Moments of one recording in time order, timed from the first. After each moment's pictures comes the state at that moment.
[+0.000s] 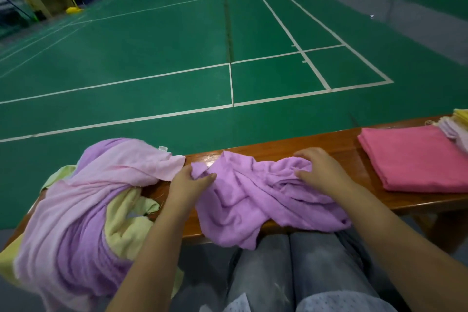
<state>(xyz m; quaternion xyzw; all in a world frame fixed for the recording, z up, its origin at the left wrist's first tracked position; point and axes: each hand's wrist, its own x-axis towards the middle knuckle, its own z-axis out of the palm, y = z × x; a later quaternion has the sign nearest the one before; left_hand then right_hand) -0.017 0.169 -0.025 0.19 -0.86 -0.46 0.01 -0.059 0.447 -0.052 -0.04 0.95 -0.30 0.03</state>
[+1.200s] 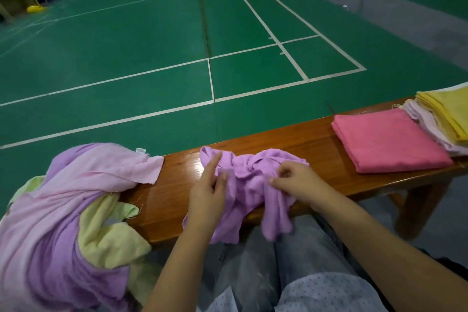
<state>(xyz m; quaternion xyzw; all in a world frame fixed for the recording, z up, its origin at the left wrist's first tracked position) 0.010 0.240 -0.040 0.02 -0.87 -0.49 0.05 -0.016 0.440 -0.053 0.05 0.85 -0.50 0.13</state>
